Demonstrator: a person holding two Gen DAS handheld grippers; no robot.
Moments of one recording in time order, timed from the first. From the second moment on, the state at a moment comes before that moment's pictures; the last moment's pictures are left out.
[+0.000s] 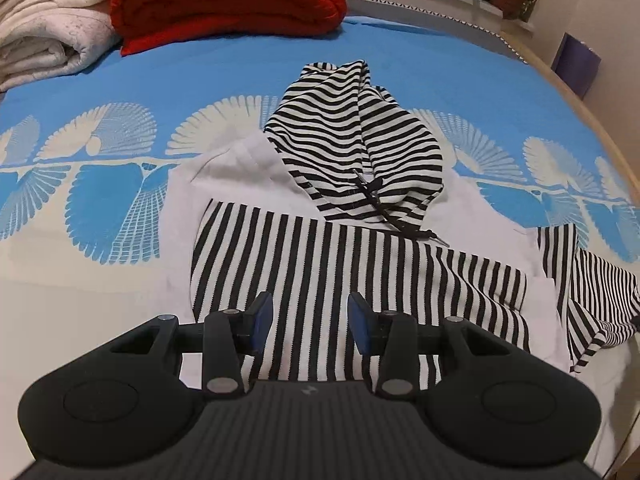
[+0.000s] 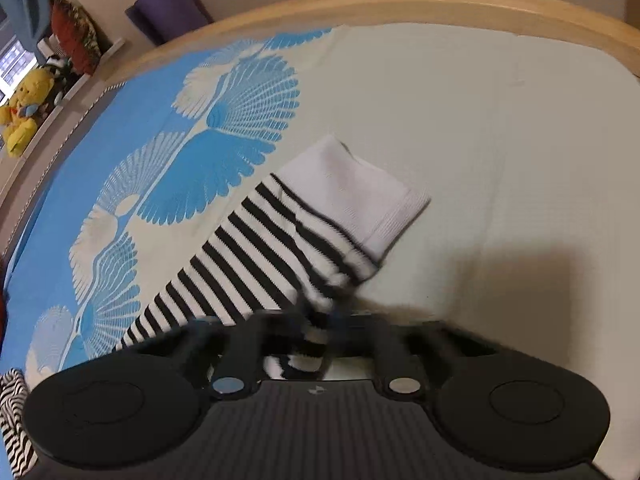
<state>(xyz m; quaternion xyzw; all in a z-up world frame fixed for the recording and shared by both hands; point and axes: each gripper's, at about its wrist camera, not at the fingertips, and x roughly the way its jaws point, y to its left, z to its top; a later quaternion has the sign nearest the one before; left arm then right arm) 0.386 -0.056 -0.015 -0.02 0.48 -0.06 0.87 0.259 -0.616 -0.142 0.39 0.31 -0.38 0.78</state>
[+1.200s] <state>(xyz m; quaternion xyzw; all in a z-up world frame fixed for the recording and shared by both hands) 0.397 0.080 -0.011 -0.13 0.50 0.00 0.86 0.365 -0.286 -0.021 0.12 0.38 -0.03 0.92</state>
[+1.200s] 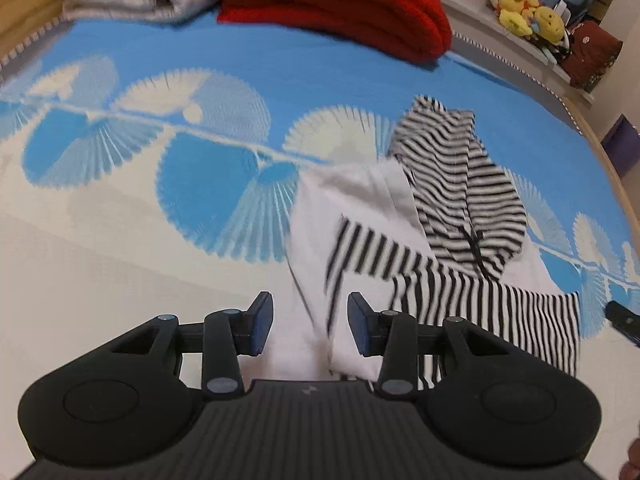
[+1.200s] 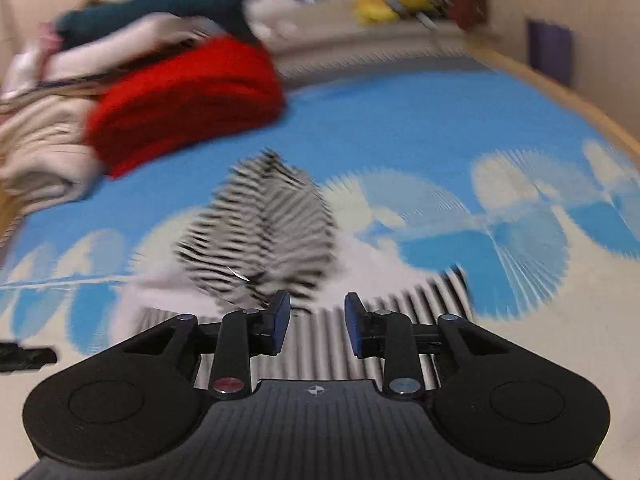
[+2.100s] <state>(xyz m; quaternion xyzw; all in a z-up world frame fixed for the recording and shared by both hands) 0.407 0.018 -0.051 -0.05 0.52 0.01 0.85 0.388 -0.294 -0.090 0.17 0.52 -0.05 0.84</state>
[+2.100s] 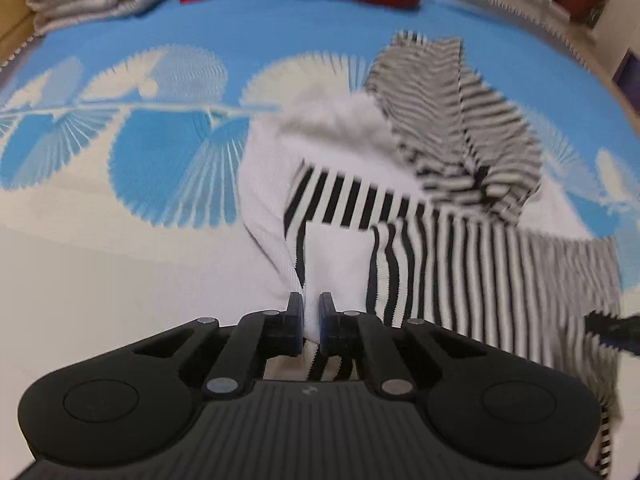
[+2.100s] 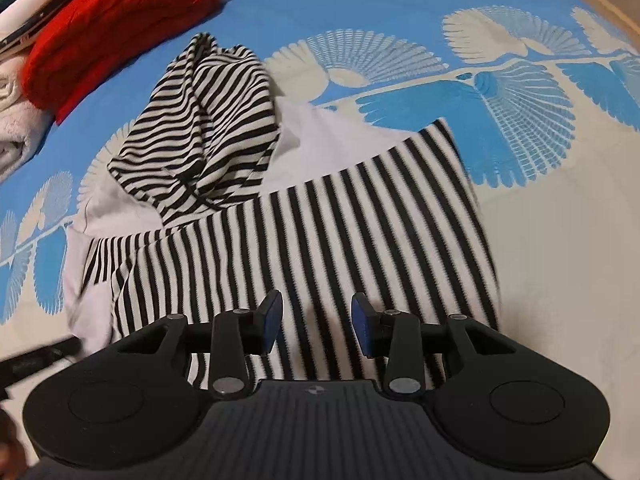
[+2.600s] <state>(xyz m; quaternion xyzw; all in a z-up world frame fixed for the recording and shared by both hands) 0.409 0.042 -0.033 -0.10 0.51 0.03 0.85 0.390 -0.271 -0.129 0.13 0.56 -0.10 0.81</state>
